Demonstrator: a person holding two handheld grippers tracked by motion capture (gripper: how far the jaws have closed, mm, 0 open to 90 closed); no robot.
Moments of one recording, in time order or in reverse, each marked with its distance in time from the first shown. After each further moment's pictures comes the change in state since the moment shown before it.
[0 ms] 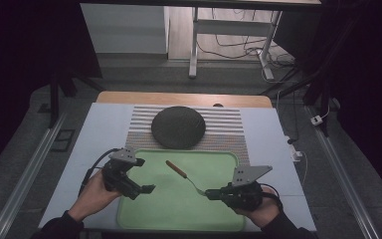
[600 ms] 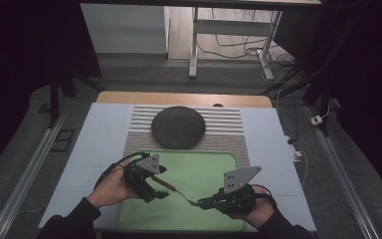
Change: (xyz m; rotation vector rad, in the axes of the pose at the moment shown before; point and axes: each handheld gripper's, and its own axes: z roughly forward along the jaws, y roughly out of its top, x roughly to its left) left arm -0.009 0.025 0.042 0.176 -0.070 0.324; right arm 0.008 0.009 0.012 0.036 0.164 -0.084
